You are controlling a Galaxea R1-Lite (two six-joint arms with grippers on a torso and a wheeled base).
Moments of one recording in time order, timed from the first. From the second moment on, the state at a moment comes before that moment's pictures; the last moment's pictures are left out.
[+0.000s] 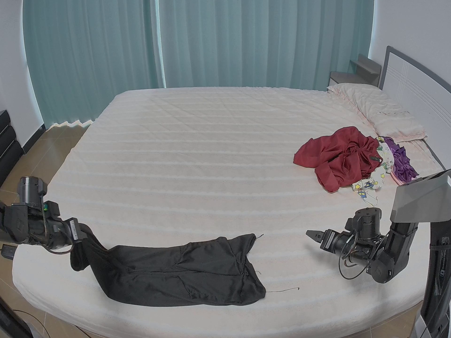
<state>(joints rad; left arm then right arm) 0.25 1.73 -0.59 -0.25 -0.23 -0.21 0.26 2.31 -0.46 -1.31 0.04 0.59</state>
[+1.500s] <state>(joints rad) -0.76 2.14 -0.95 -0.37 0.16 -0.86 0.28 2.30 -0.45 -1.31 0.03 0.59</state>
